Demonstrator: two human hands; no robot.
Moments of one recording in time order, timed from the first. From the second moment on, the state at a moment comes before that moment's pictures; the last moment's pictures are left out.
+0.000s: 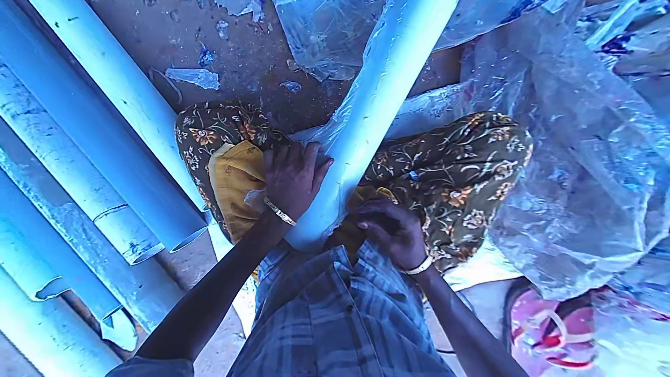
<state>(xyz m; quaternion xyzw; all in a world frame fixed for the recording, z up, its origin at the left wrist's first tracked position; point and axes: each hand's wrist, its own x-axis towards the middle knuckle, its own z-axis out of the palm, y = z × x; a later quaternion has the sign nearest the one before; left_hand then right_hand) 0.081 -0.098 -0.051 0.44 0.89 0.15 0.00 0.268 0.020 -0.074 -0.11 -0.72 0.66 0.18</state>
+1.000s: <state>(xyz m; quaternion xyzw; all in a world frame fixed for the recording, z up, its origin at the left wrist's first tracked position) 0.157 -0.129 -0.065 0.37 0.82 0.43 0.04 0.228 0.037 -0.039 -0.17 -0.88 0.44 -0.04</state>
